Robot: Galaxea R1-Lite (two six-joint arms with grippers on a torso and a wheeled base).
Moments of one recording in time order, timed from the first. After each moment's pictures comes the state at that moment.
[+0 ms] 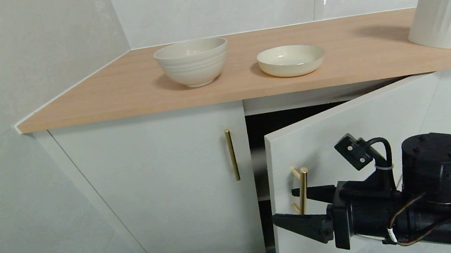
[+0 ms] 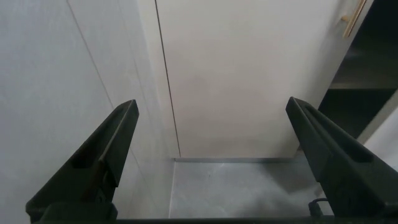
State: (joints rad) left arm 0.00 0.00 0.00 0.00 0.01 0.01; right arm 0.74 1.74 -0.45 -1.11 0.39 0.38
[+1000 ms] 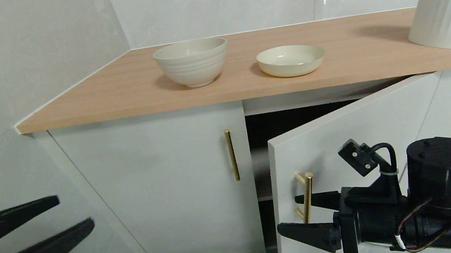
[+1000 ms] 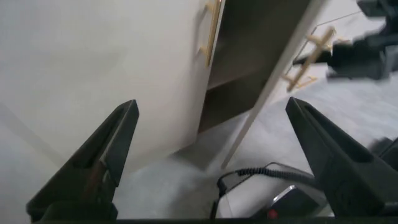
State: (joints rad) left arm -0.08 0.95 -0.61 -0.09 -0.52 0.01; right arm 0.74 1.73 -0.43 -1.10 0.43 0.38
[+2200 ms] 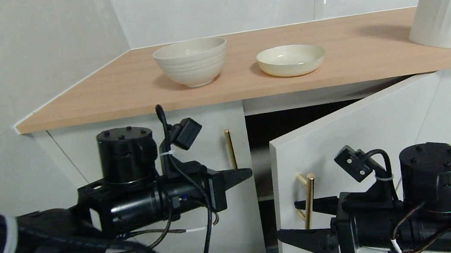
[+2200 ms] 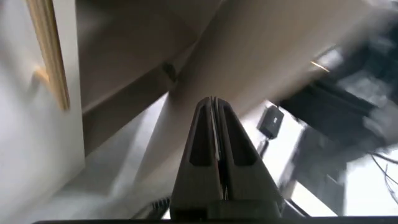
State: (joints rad) left arm -0.56 1.78 -0.78 -0.70 -0.50 -0.30; right arm 0.73 1.76 -0.42 -1.10 0.42 0.37
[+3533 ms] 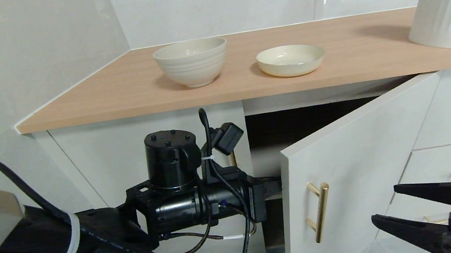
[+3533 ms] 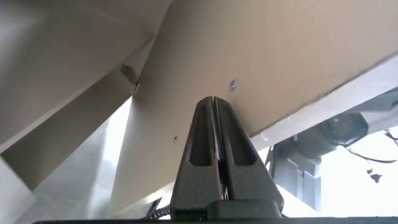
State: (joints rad) left arm -0.70 1.87 -0.82 -0.79 -0.56 -0.34; right arm 0.61 1.14 -0.37 -0.47 0.14 0.19
